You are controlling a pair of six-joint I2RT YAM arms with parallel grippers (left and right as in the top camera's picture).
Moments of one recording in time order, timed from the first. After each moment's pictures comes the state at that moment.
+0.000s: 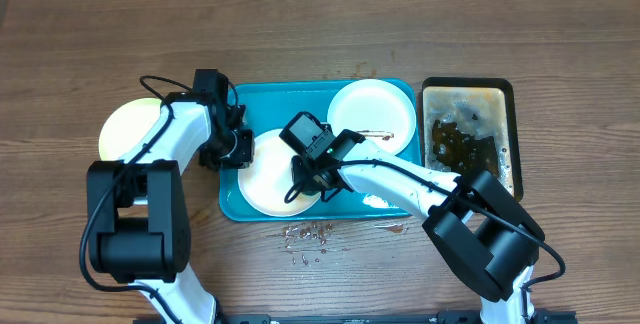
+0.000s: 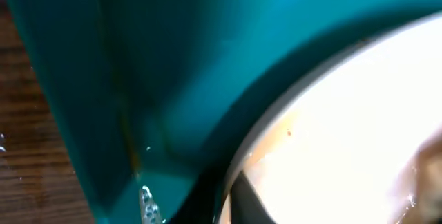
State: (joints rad) left arm -0.02 1.90 1.18 -0.85 0.17 -0.04; right arm 0.83 2.02 1.34 -0.56 -0.06 0.72
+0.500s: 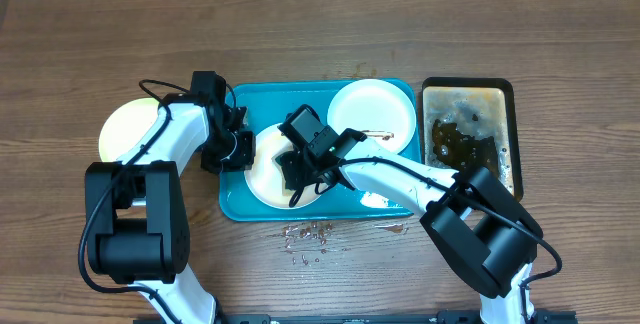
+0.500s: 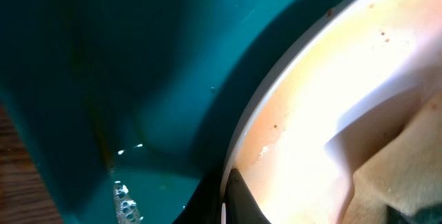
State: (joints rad) left arm -0.02 1.89 1.17 -0.85 0.22 -0.04; right arm 0.82 2.03 1.34 -0.44 -0.15 0.49
